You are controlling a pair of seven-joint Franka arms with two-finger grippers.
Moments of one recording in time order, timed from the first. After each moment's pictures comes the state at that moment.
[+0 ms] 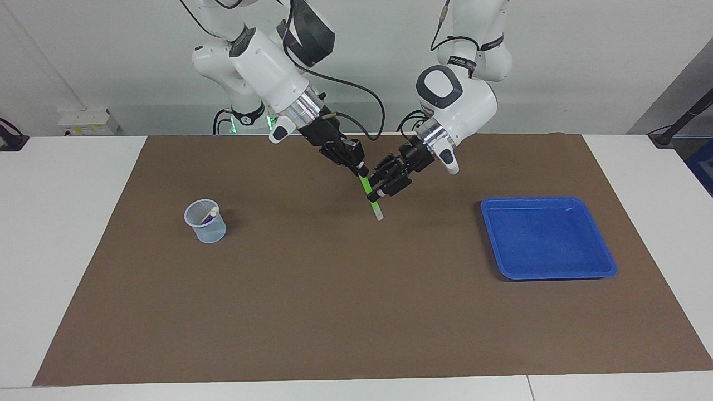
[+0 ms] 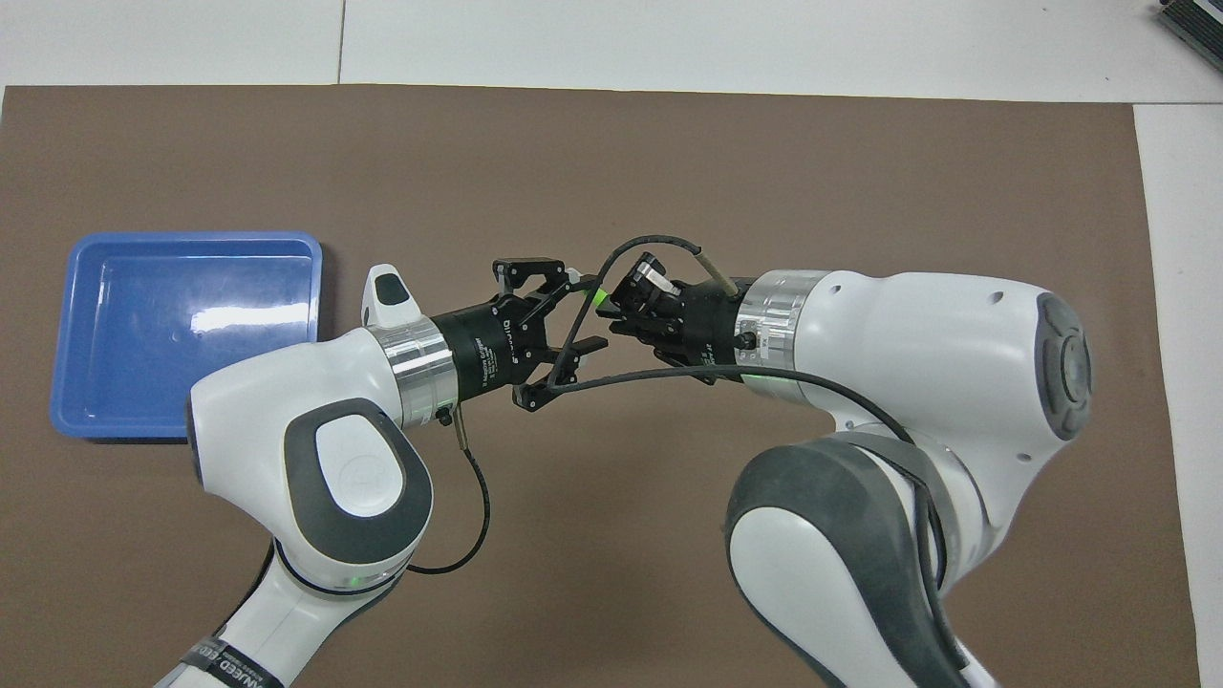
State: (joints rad) left arm -0.61 0.02 0.02 -2.10 -1.44 2.63 -0.79; right arm 0.24 0.02 0.26 -1.92 0.65 2.39 0.82
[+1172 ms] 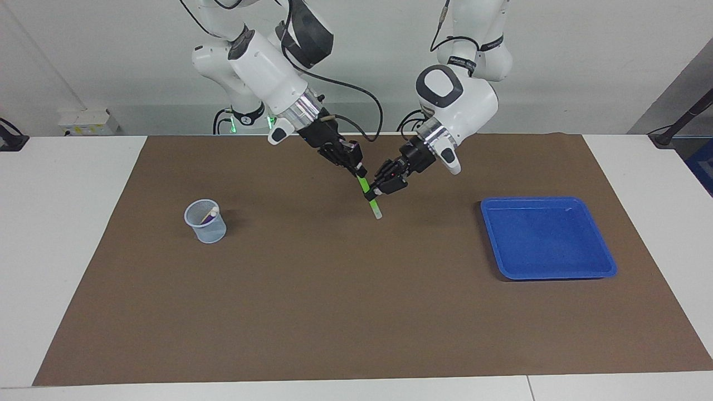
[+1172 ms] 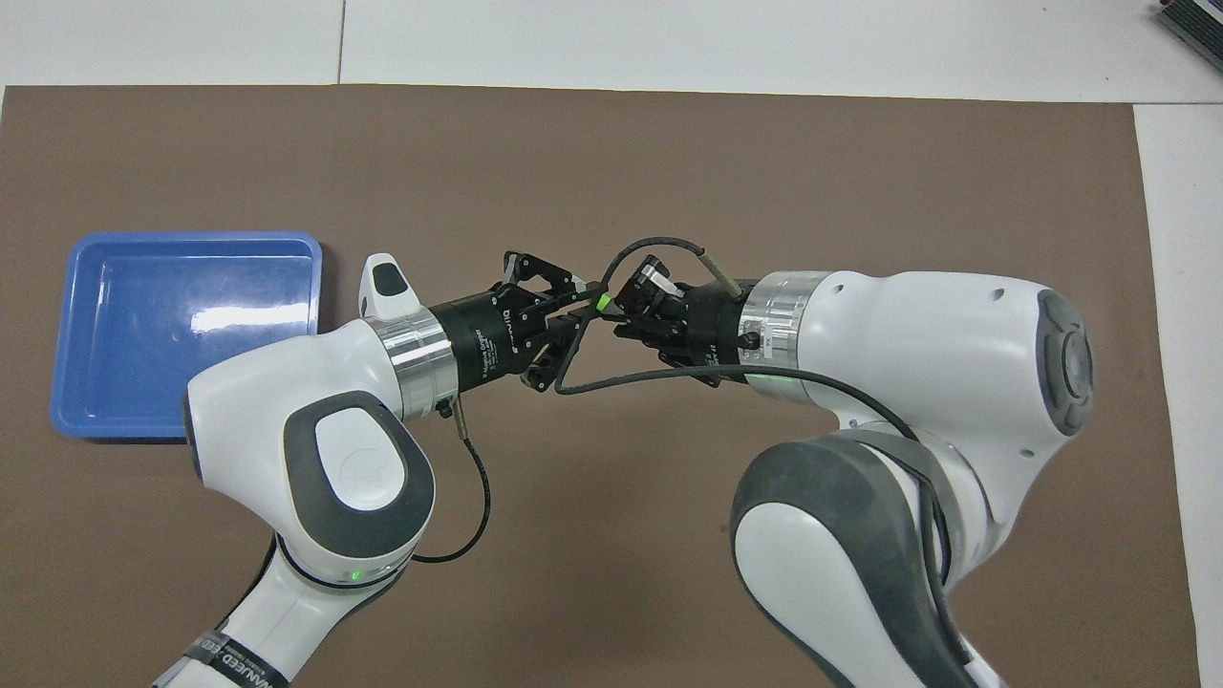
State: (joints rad) left arm -0.61 0.04 0.02 -2.07 -1.44 2.64 -0.75; right arm 0.24 0.02 0.25 -1.92 0.65 2.38 0.82
